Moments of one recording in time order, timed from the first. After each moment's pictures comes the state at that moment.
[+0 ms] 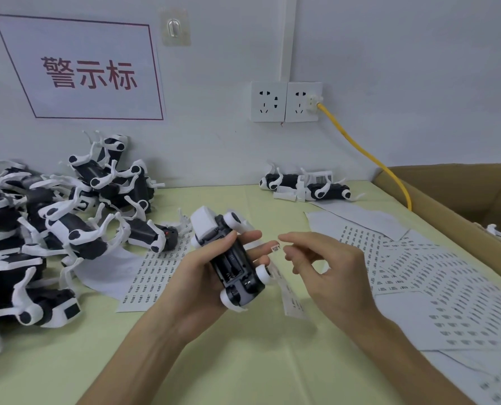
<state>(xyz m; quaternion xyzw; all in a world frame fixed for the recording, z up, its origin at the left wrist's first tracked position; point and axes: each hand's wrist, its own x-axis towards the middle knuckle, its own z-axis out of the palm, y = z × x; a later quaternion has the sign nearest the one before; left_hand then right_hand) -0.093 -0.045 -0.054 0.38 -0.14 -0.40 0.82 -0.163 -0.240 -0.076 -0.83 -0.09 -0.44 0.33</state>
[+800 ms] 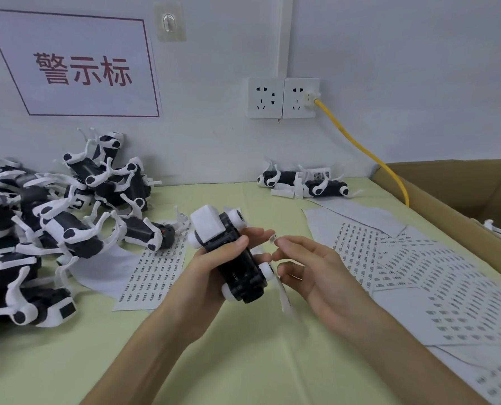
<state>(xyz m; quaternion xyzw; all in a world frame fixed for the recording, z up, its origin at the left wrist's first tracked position) -0.104 -0.052 -0.053 0.52 -0.22 -0.28 0.78 -0.165 -0.224 -0.061 -0.53 0.09 -0.06 0.84</state>
